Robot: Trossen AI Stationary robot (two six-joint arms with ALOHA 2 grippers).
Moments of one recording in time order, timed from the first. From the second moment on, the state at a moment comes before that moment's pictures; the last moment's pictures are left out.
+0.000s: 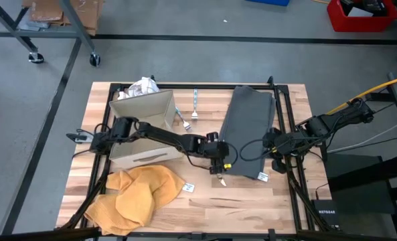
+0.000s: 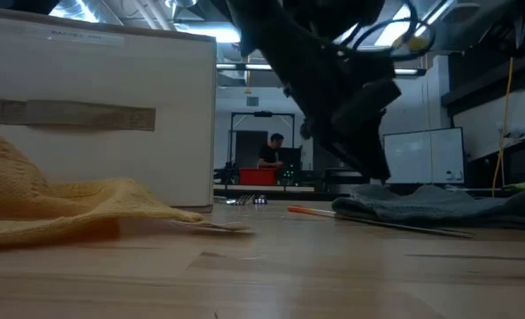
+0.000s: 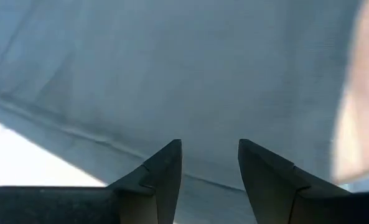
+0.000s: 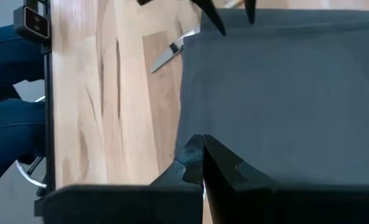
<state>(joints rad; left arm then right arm) -0.10 2.20 1.69 -0.33 -0.25 -0.08 0.43 0.84 0.90 -1.04 0.06 0.62</state>
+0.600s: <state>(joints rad) -0.08 2.20 1.56 -0.30 -0.19 -0.12 0.43 0.84 0.90 -1.04 0.09 0.61</state>
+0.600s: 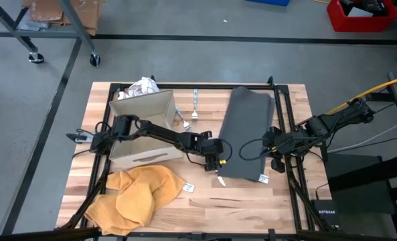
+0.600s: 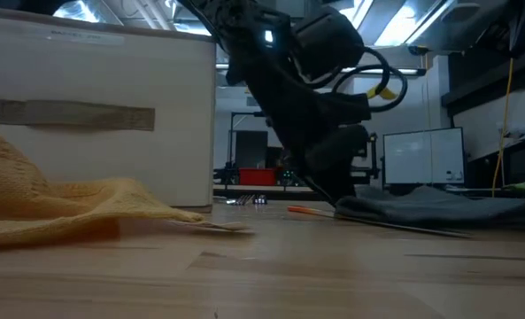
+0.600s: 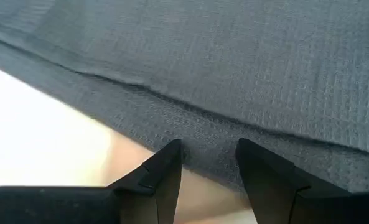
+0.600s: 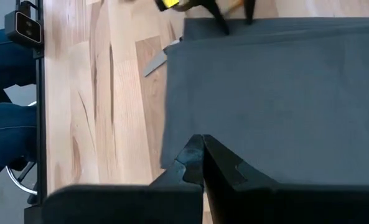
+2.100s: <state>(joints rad) -0.25 2.20 1.78 -0.49 -0.18 0.06 0.43 1.08 0.90 -1.00 -0.11 0.52</state>
